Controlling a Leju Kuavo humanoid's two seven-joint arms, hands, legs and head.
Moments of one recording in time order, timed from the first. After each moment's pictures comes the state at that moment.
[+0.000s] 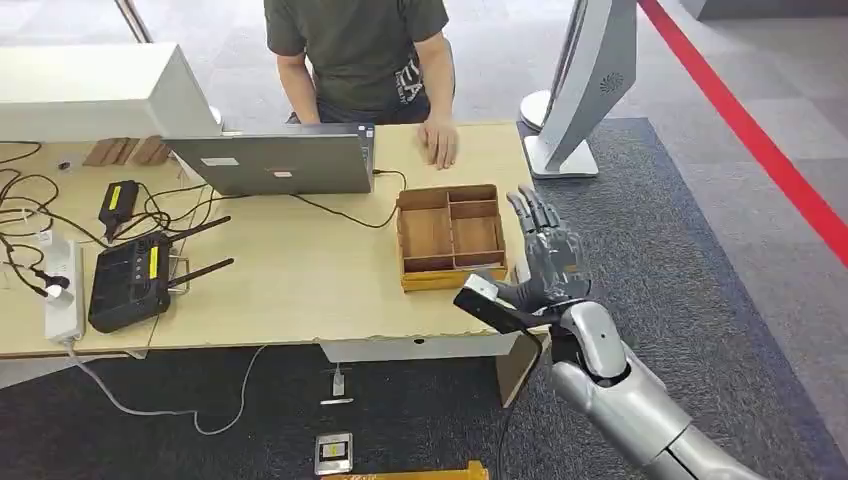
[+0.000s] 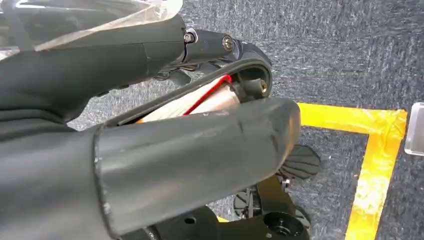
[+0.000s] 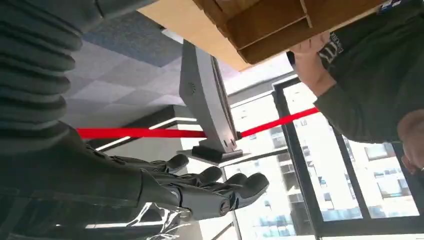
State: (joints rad) left arm -0.12 0.10 -1.17 -0.20 1.25 0.21 -0.22; right arm -0.41 -0.34 0.65 -1.33 0.95 -0.52 0.30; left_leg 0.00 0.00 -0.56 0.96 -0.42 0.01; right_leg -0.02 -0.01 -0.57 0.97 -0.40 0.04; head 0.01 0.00
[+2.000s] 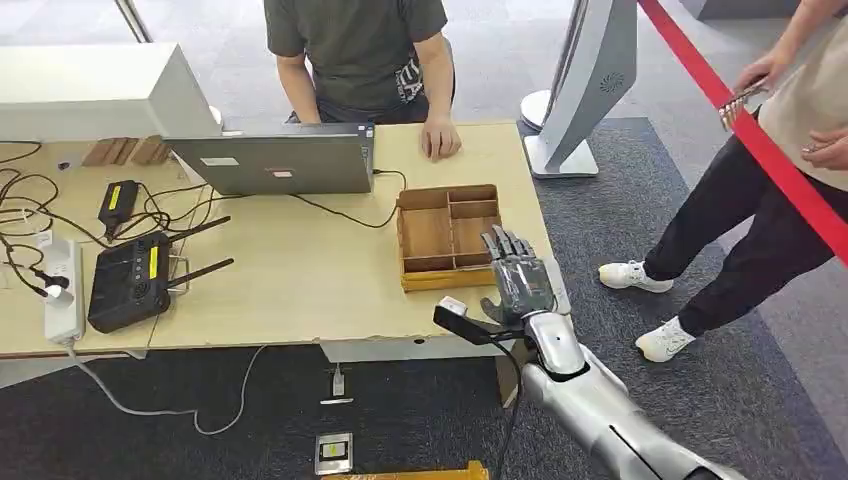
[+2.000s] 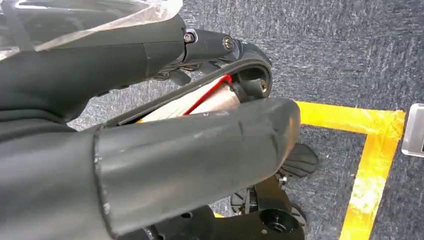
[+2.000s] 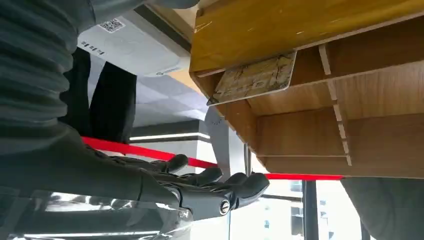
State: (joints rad) left arm -0.12 0.09 -1.15 -0.20 1.25 0.22 -0.22; right arm -0.51 -0.16 0.65 -0.84 1.08 -0.50 0.24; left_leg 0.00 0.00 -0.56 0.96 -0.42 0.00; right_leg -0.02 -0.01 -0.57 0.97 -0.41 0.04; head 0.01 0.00
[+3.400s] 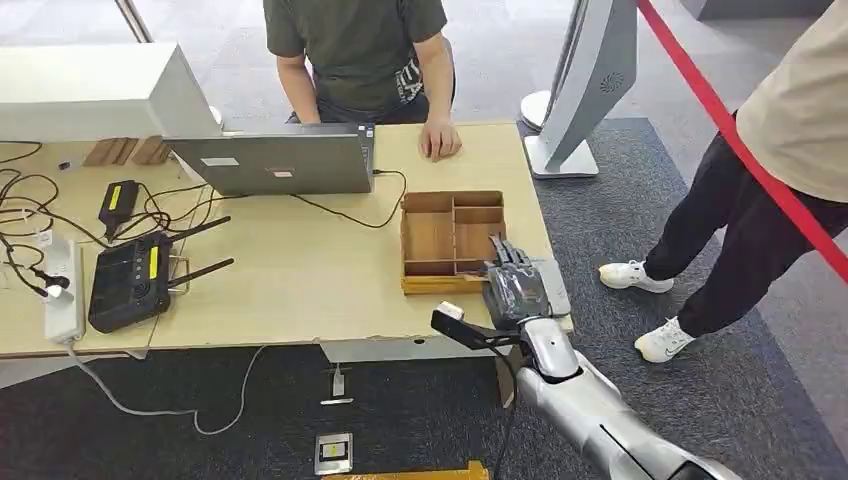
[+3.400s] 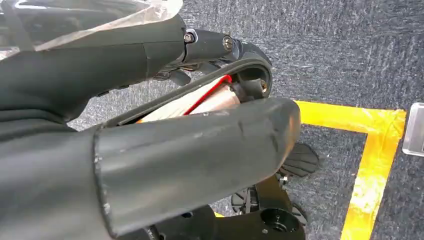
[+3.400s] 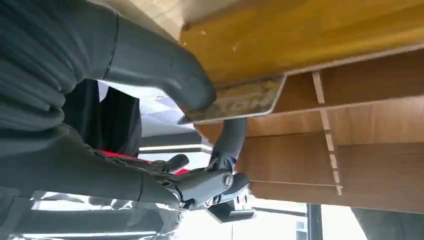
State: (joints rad) left arm -0.12 0.09 -1.15 -0.20 1.25 0.22 -0.21; right arm -0.52 -0.13 0.67 -0.73 1.03 -0.52 0.23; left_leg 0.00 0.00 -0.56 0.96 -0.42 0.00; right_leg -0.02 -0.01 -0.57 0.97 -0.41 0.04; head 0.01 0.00
